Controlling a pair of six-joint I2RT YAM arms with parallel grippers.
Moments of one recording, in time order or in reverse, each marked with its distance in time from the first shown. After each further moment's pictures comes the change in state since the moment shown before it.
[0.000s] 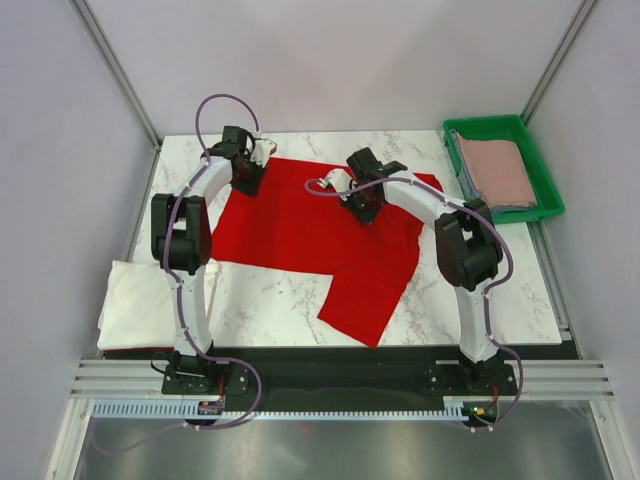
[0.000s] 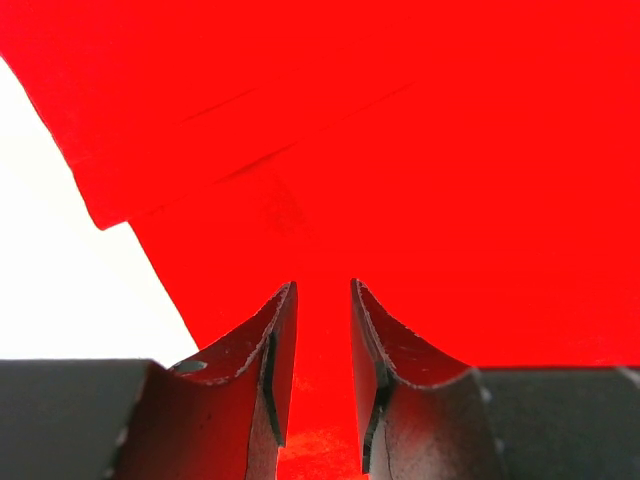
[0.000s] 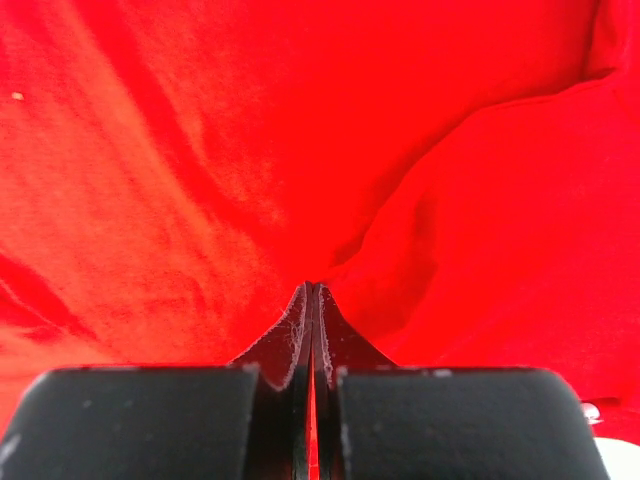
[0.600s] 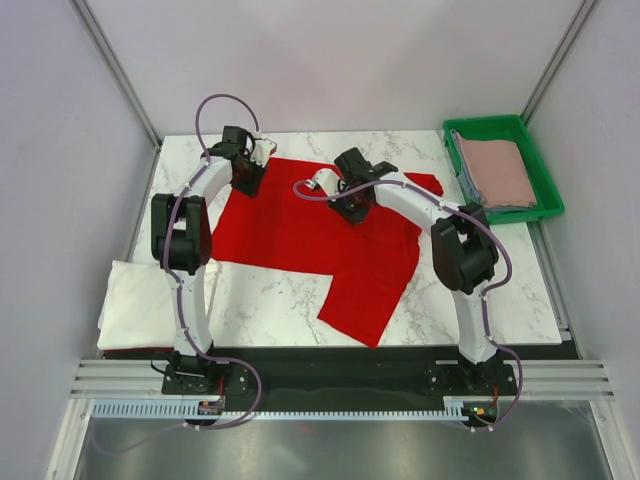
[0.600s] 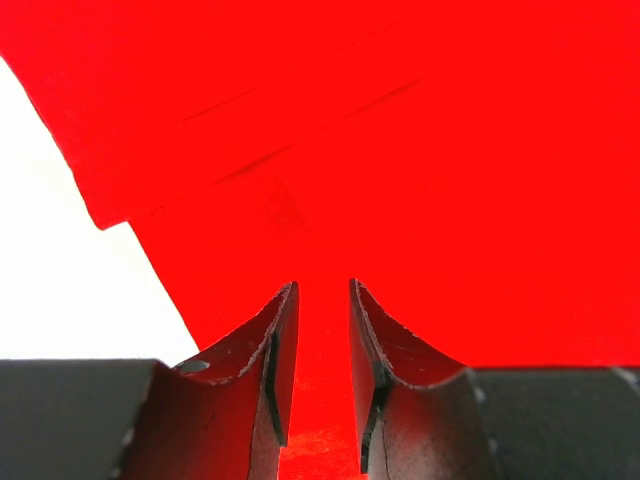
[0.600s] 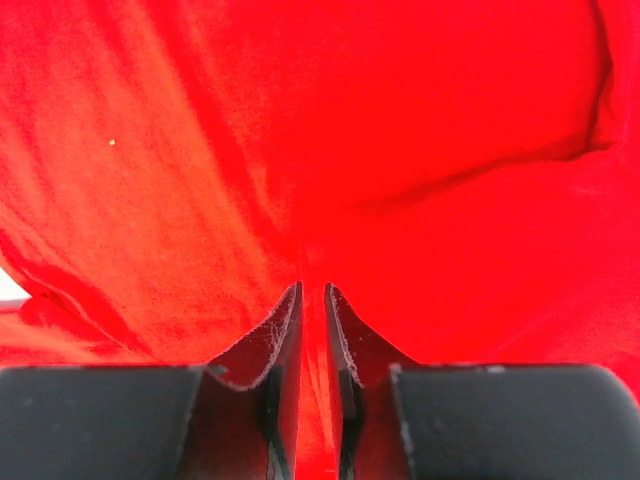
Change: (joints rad) left arm 0.000 0.000 0.000 0.000 0.000 0.000; right arm 0.060 -0.010 0.038 -0.005 -0.002 0.019
